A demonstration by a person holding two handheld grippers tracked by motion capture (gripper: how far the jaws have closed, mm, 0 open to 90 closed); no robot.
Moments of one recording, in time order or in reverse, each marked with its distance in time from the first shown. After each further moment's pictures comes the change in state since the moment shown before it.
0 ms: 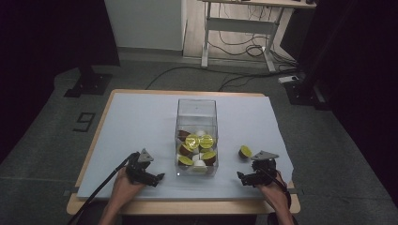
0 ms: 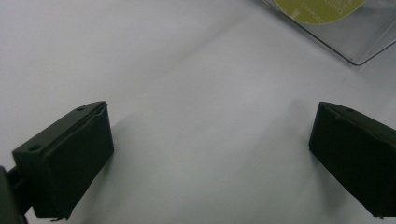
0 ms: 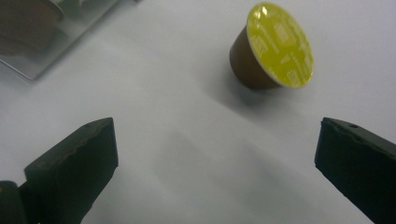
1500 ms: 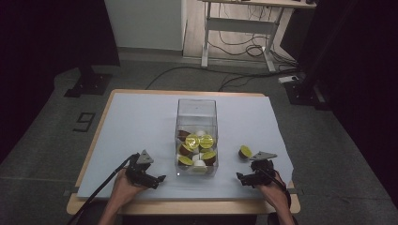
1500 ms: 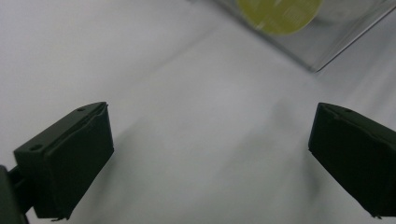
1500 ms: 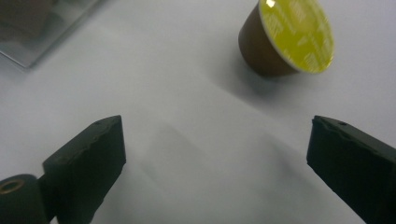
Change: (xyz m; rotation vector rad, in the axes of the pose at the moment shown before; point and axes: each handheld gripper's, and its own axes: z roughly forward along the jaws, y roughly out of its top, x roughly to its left) left arm -0.007 0.001 -0.008 -0.025 -0.046 0.002; right arm 0.000 -0.002 0.007 0.034 0.026 0.009
